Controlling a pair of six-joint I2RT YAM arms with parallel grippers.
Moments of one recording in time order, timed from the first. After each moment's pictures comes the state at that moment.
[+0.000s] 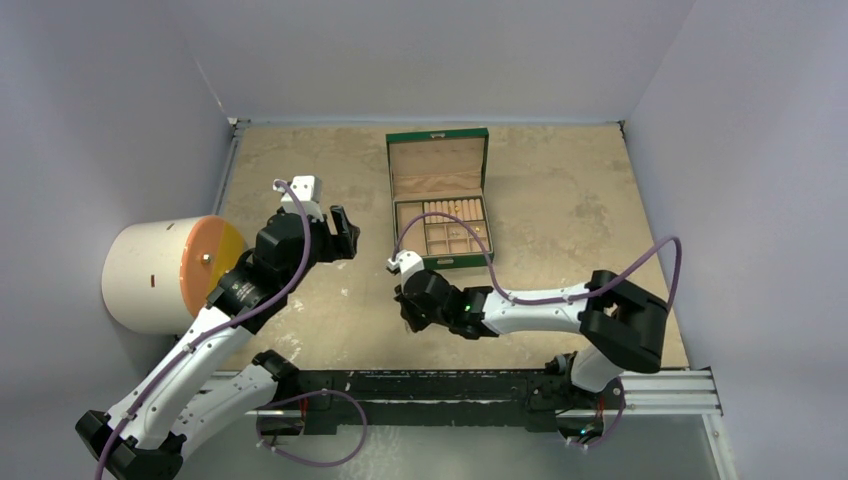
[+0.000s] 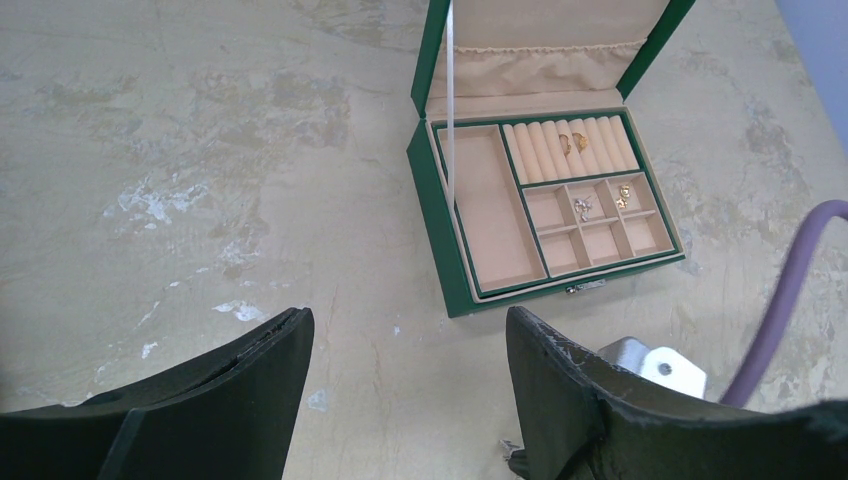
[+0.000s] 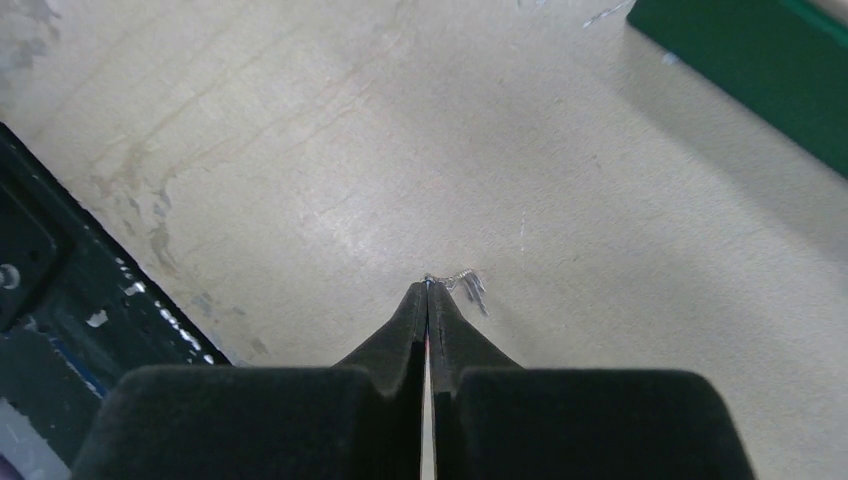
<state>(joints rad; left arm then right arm) -0.57 0.79 0.85 -0.46 -0.28 -0.41 1.18 1.61 0.82 0.02 0.18 0.45</state>
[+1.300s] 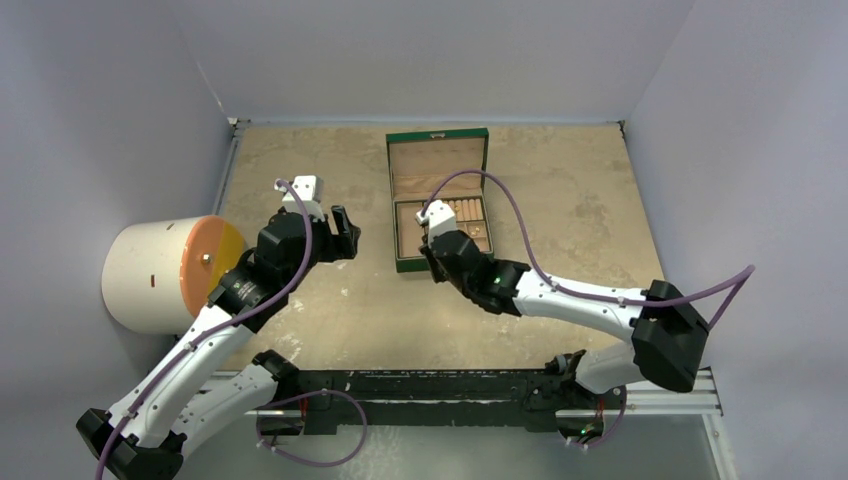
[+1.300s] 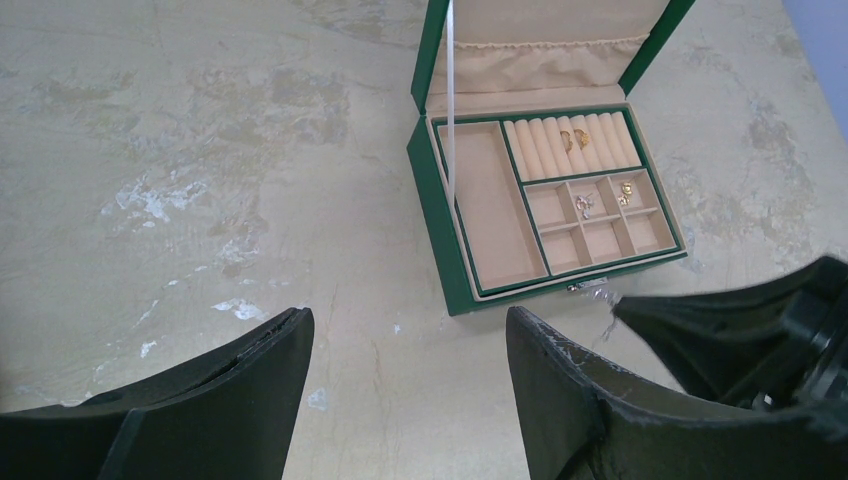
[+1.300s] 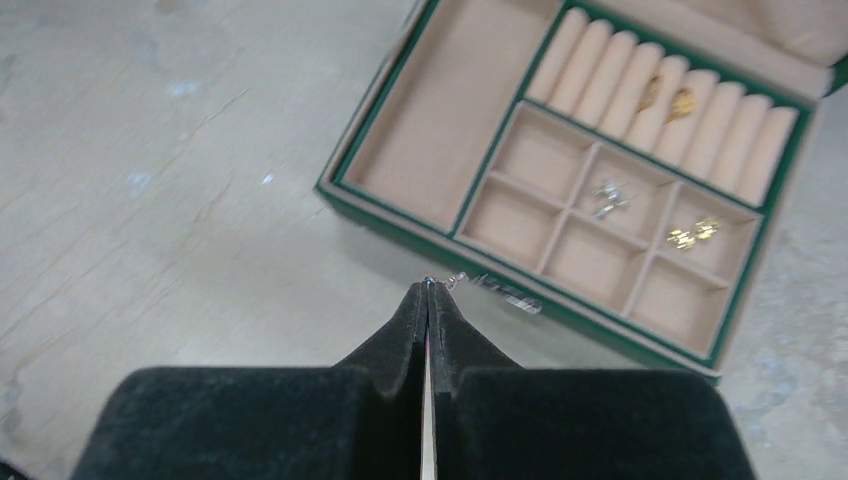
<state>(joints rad) -0.57 0.80 0.85 -0.46 -0.28 -0.41 1.04 1.39 0.88 -0.07 0.45 0.25</state>
